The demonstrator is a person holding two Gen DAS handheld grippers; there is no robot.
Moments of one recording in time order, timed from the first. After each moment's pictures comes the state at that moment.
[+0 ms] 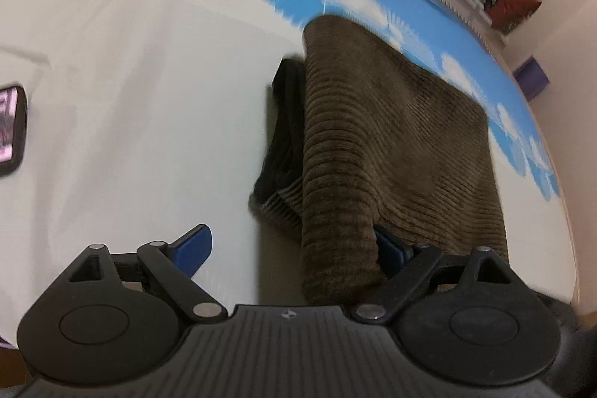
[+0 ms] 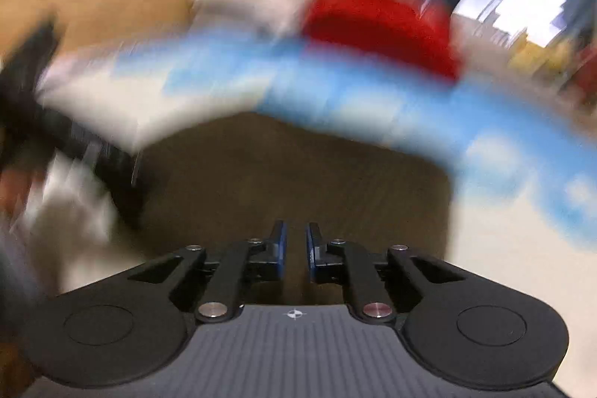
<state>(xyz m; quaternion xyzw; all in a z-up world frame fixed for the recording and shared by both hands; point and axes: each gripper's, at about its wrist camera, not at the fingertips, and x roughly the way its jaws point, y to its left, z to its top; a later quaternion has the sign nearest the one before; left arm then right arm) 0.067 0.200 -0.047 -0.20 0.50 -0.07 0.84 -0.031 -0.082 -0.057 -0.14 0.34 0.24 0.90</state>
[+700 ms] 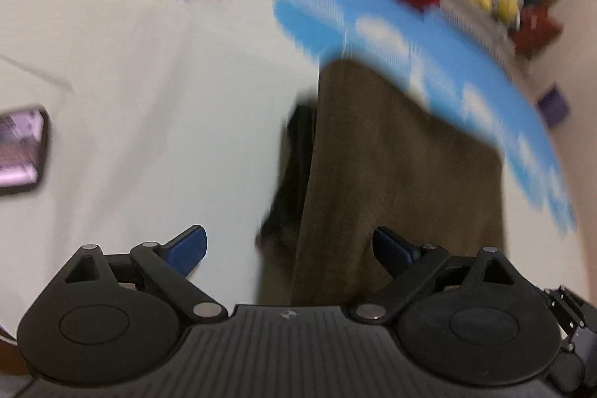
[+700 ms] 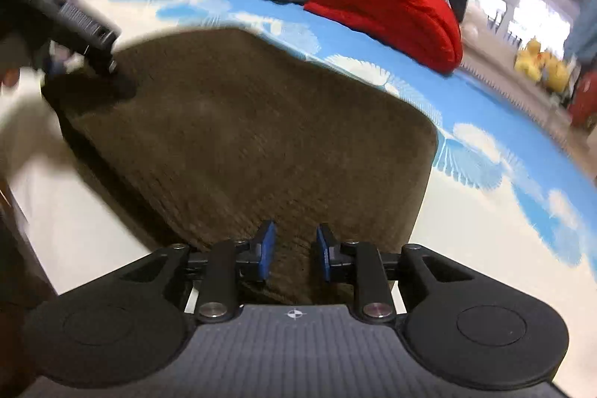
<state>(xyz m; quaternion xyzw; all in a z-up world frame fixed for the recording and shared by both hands) 0.065 0.202 -0.013 -0.22 0.45 -0.01 0.87 0.021 -0.122 -0.020 -0.15 0.32 0.19 0.91</state>
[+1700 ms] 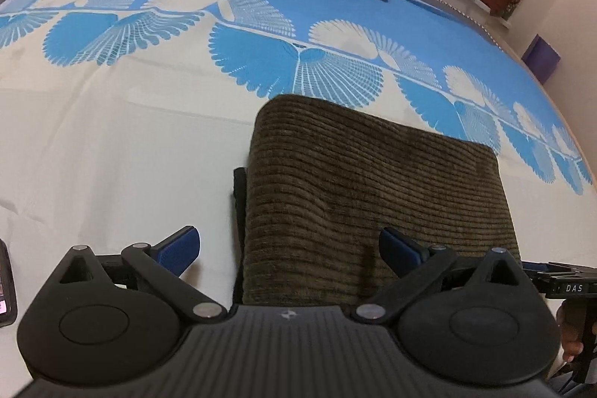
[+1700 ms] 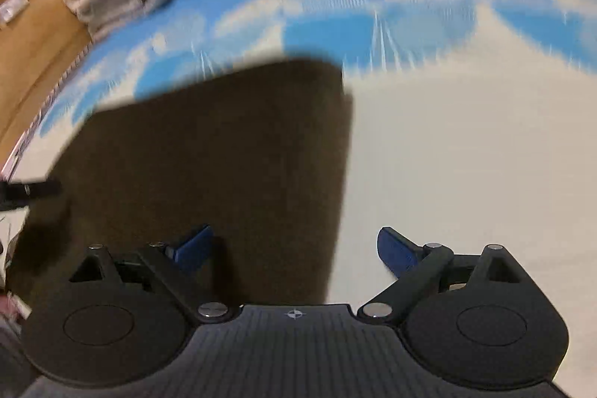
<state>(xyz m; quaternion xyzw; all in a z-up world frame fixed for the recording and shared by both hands) 0.136 0.154 -0.014 -0.10 0.46 -0.06 0.88 0.145 -0.229 -0.077 0.13 0.49 0.15 0.85</state>
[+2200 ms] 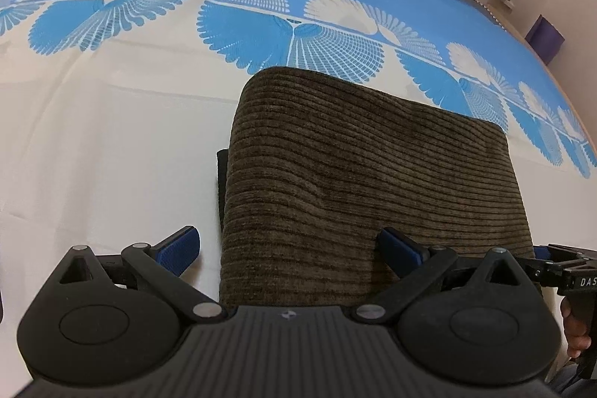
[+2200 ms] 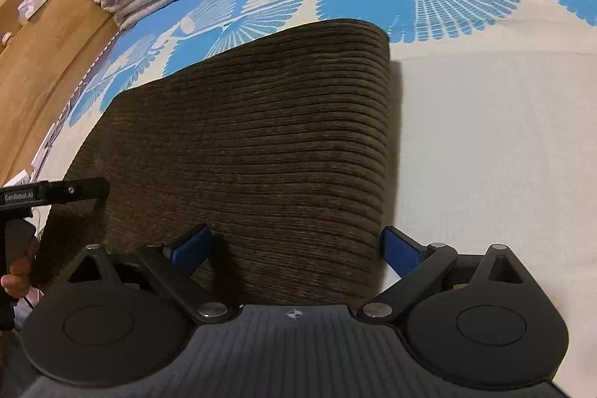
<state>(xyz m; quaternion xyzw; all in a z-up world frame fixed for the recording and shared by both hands) 0.150 0.143 -0.033 -0.09 0.48 -0.06 0.87 0.154 -0.206 -0.078 0.13 0.49 0.20 0.84</state>
